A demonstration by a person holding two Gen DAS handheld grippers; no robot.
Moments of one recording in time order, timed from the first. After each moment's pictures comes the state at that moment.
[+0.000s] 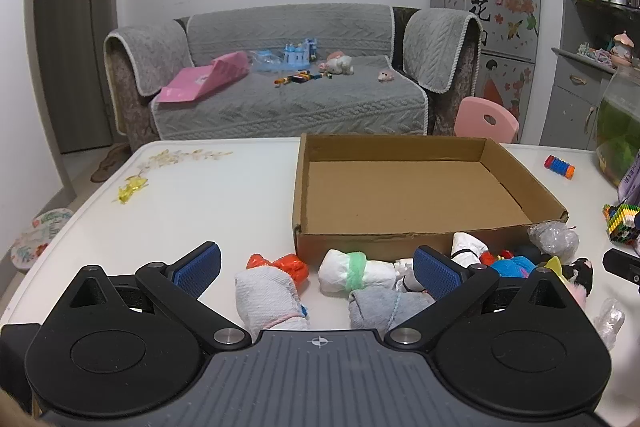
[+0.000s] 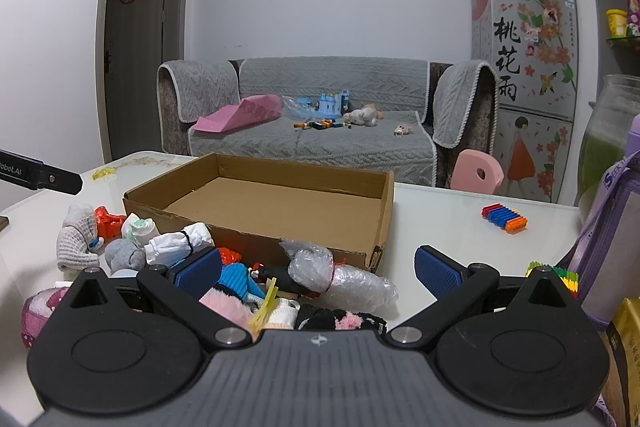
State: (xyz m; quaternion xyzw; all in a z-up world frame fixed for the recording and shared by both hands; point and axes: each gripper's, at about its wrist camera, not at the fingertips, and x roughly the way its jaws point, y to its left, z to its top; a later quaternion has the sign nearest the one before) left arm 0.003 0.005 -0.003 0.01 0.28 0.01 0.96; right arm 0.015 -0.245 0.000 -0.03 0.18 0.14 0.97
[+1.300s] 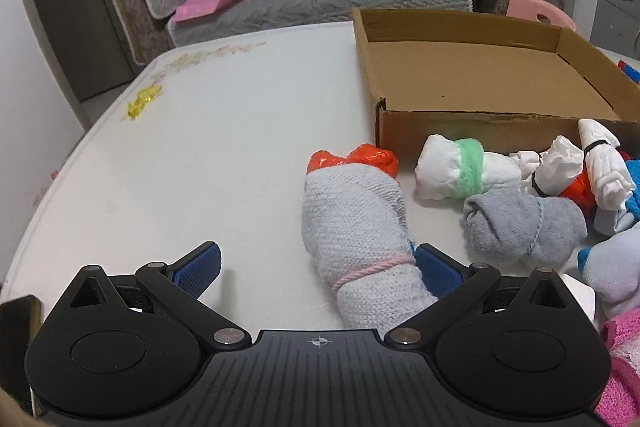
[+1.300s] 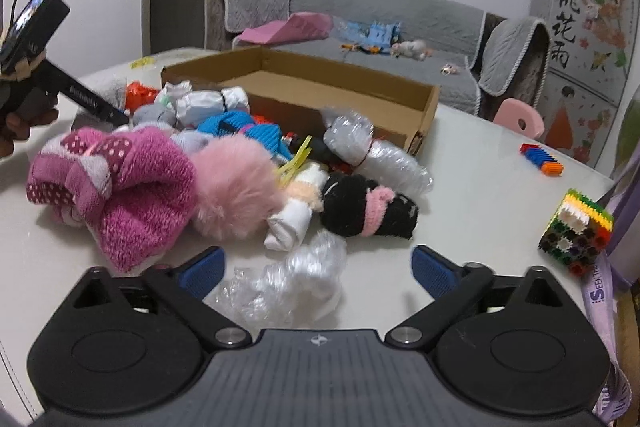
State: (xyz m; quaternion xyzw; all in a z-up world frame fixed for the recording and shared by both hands) left arm 0.052 0.045 -0.077 0.05 0.41 0.05 0.91; right arm -0.007 -0.244 -0.043 -0.12 0.28 0.20 0.93
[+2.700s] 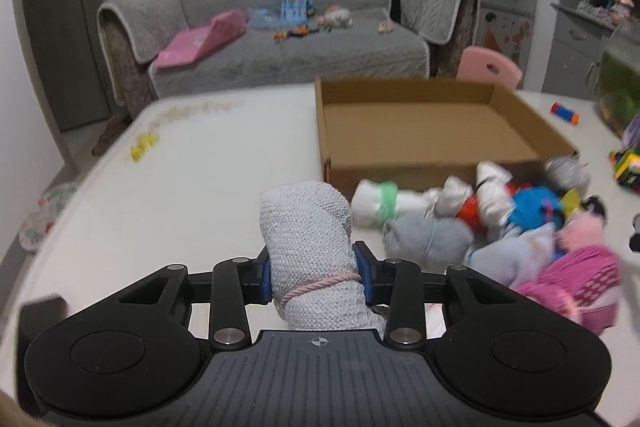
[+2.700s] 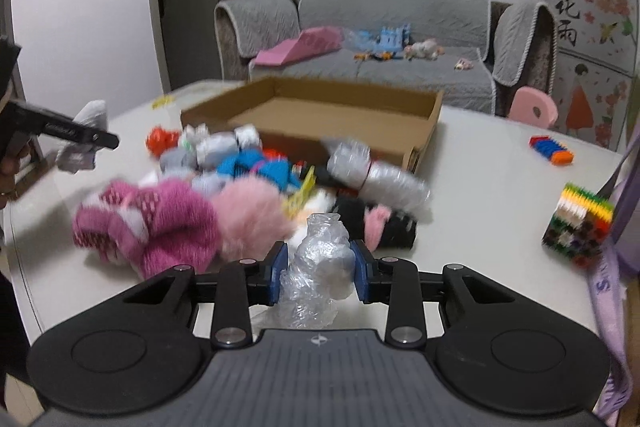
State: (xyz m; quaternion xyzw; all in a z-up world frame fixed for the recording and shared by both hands) left arm -0.011 0.034 -0.007 0.04 0.34 0.00 0.94; right arm -0.005 -0.275 -0.010 -0.04 0.27 0.24 0.93
